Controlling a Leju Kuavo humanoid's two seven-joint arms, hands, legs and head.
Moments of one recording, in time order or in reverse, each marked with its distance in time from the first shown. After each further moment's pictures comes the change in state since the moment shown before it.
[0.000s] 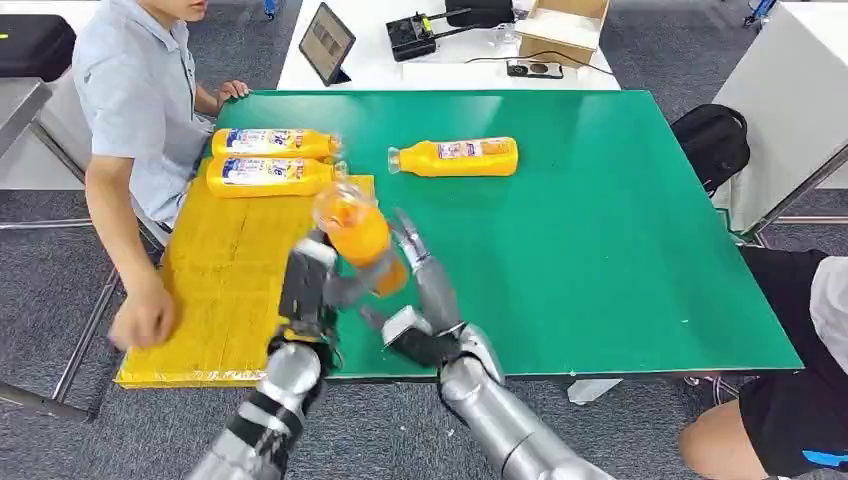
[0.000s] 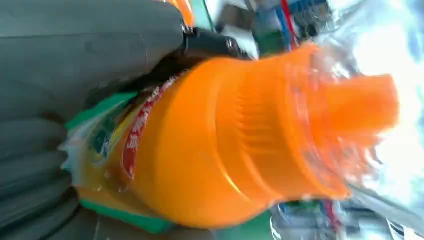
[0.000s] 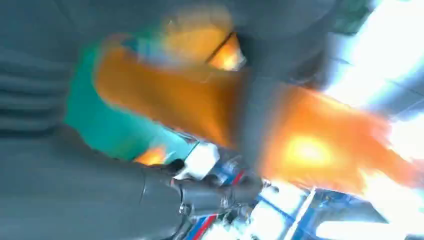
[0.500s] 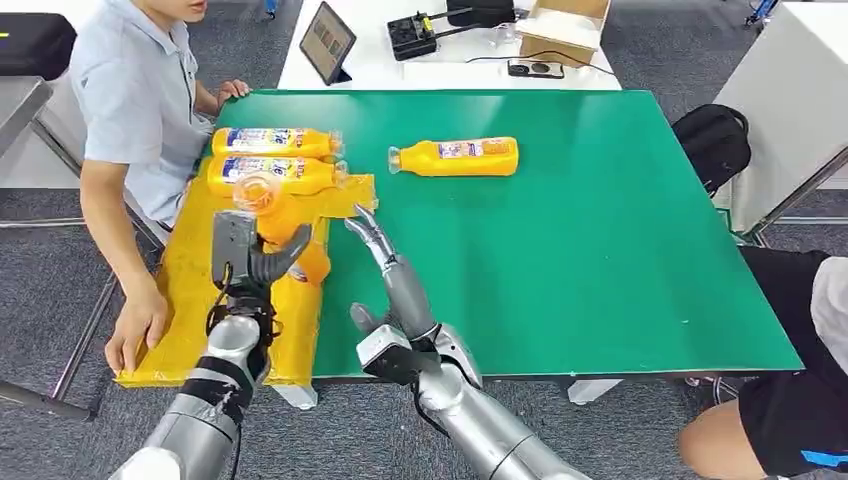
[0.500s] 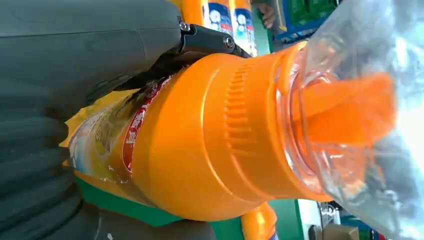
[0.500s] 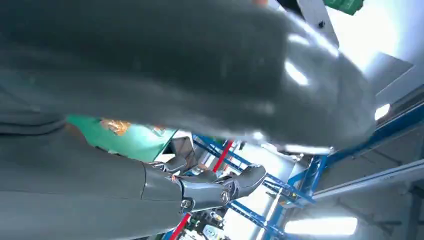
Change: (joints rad) left arm -0.090 0.070 0.194 0.159 0.073 -0.021 -0.029; right arm 0.012 0.002 0.064 -0.102 -0.034 -0.019 0.000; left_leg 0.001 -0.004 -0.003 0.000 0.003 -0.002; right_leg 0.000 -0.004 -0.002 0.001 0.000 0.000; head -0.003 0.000
